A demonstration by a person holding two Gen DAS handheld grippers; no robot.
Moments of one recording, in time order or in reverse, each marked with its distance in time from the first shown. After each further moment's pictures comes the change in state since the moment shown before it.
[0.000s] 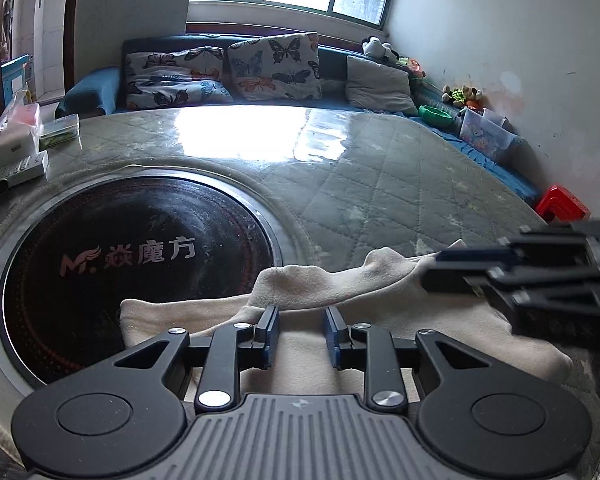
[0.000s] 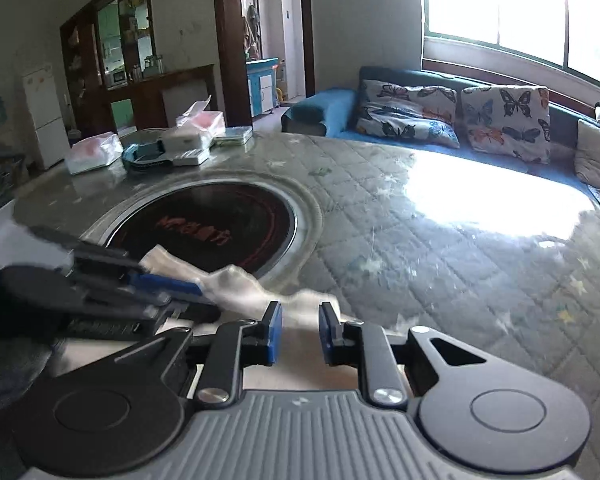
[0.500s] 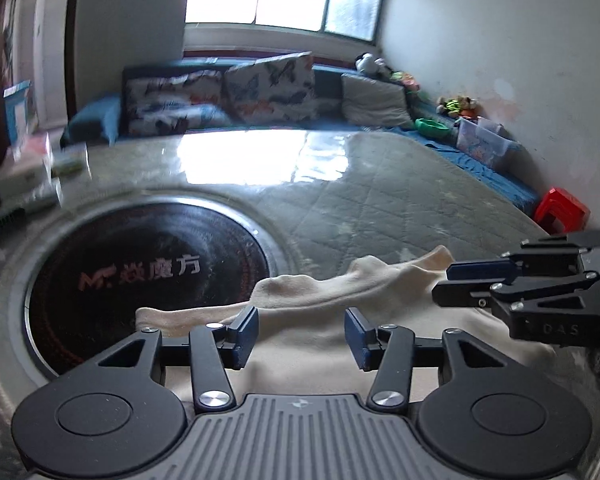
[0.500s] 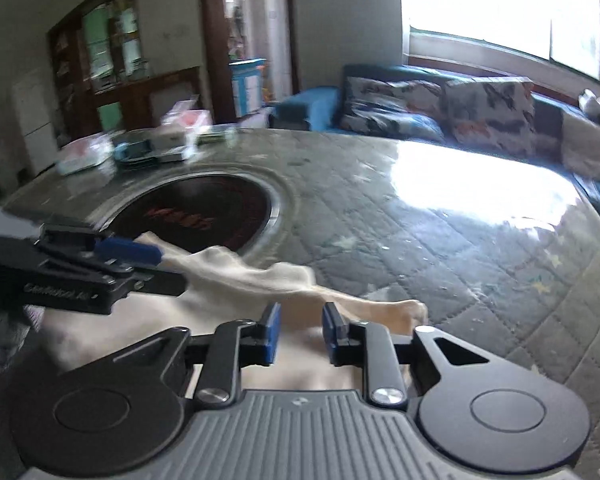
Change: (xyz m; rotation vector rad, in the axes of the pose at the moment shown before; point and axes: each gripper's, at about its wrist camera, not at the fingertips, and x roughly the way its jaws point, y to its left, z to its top) left arm -0.044 -0.023 -0.011 0.088 -0.087 0.028; right arm -0.023 -0.007 -0.013 -0.002 -0.011 -0.018
